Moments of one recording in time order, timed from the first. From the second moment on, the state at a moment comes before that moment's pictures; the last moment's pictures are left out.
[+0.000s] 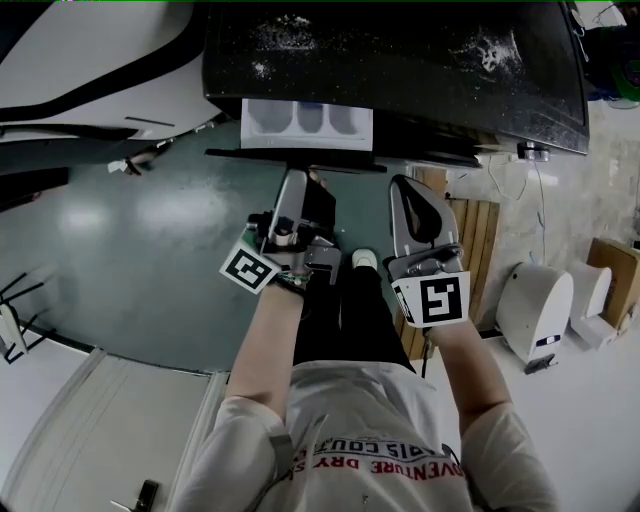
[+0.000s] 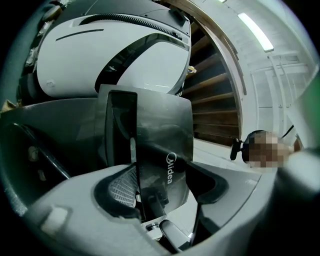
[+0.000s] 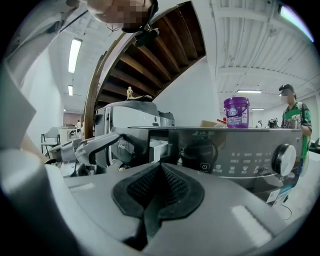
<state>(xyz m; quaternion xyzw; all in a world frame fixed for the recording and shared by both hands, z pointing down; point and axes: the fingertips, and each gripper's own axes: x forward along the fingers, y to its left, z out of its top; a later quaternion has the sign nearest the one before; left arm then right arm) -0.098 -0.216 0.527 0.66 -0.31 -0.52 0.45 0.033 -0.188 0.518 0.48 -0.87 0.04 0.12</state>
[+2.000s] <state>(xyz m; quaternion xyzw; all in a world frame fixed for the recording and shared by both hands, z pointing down) -0.092 -0.063 0.448 0.76 -0.47 -0.27 0.36 0.030 -0.049 0.417 0.43 -0.90 0.01 0.10</state>
